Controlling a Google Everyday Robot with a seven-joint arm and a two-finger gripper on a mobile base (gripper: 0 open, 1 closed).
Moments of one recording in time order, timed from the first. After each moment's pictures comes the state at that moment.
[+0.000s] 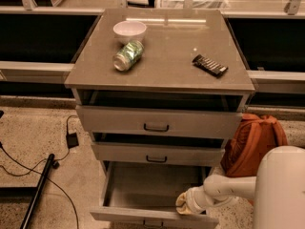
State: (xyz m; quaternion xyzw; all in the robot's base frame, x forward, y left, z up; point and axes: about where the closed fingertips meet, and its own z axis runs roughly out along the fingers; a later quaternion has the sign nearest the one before) arm 0.451 -0.132 0.254 -0.70 0.66 0.15 0.22
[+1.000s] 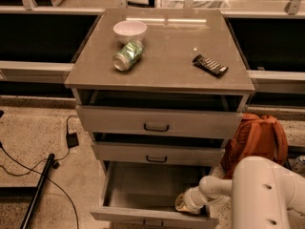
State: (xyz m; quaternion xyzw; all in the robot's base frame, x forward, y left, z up) arm 0.490 -0.141 0.156 -0.69 0.67 0.16 0.22
